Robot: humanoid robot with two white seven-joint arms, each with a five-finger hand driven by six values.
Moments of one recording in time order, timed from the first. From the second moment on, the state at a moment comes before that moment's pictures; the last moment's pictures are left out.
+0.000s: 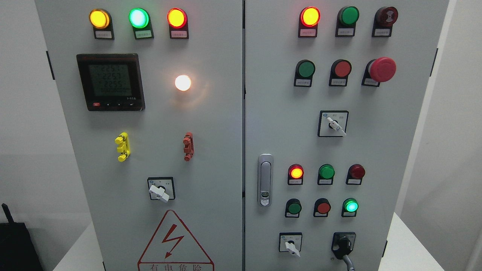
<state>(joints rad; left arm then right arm) 0.05 -0.07 -0.01 -0.11 0.03 -0.03 -0.03 0.07 0.07 0.16 -1.84 -0.11 0.00 -0.22</state>
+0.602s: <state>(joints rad) 0.05 -0.07 -0.01 -0.11 0.03 -0.03 -0.03 0.06 0.06 0.16 -1.84 -0.11 0.00 -0.23</state>
